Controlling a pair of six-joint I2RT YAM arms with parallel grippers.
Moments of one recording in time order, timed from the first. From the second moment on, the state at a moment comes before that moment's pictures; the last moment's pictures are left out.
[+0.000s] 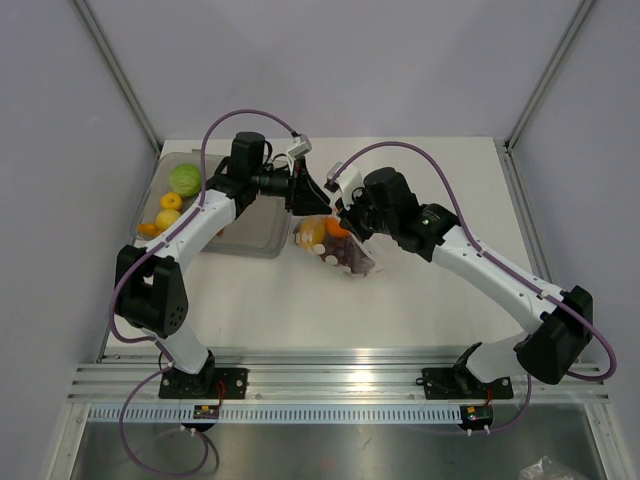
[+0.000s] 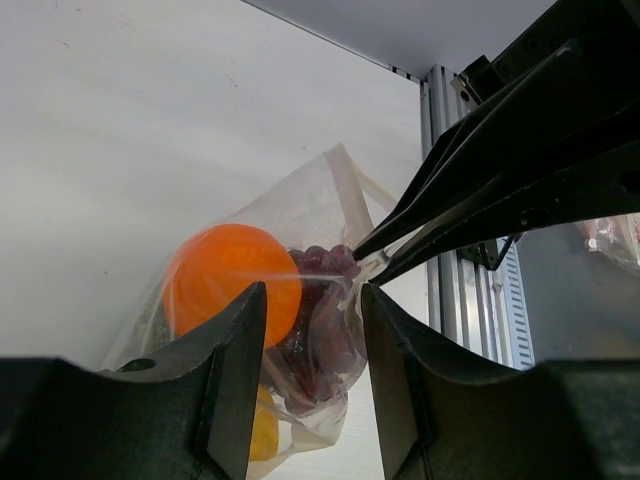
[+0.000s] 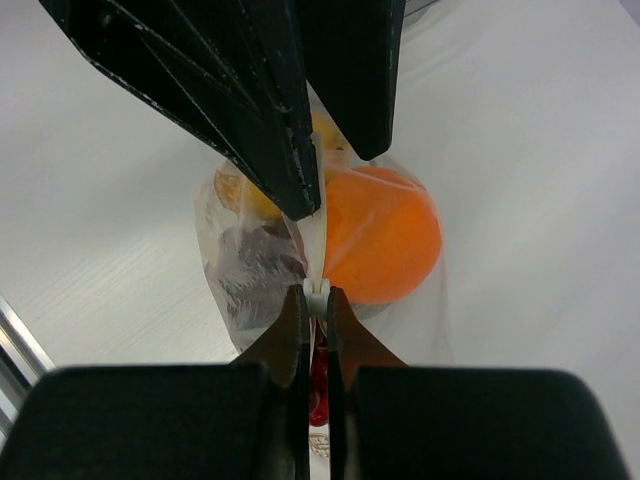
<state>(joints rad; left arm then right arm) -0.36 1.67 1.38 -0.20 1.15 0.03 0.74 1.41 1.32 -0.48 -0.07 -0.20</state>
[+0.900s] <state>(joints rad) -0.39 1.68 1.38 -0.19 1.19 -0.03 0.74 1.41 1.32 -0.48 -0.07 -0.20</state>
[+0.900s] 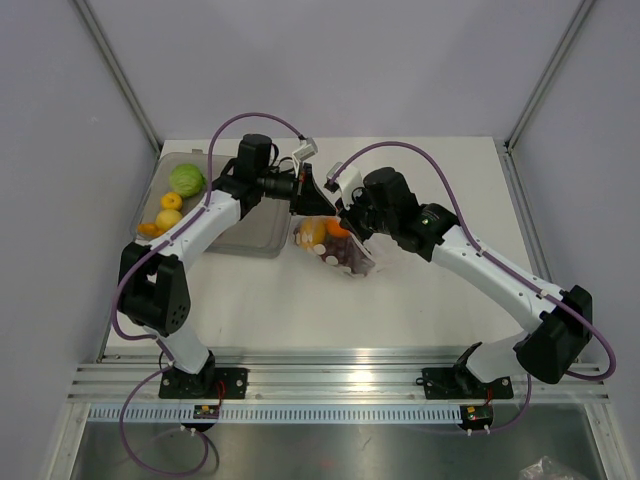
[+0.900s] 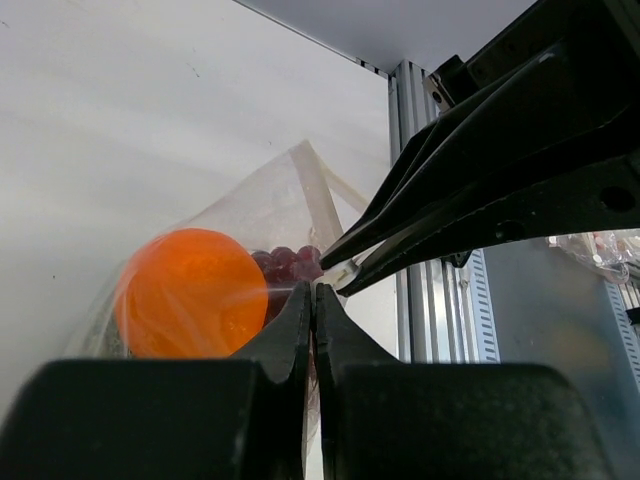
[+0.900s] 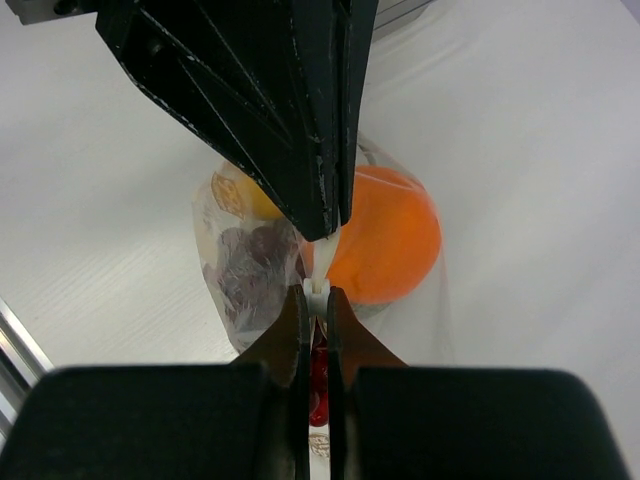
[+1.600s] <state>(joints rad) -0.31 1.59 1.22 0.04 1.03 -0.23 0.74 1.40 1.28 -0.41 -0.04 -0.20</state>
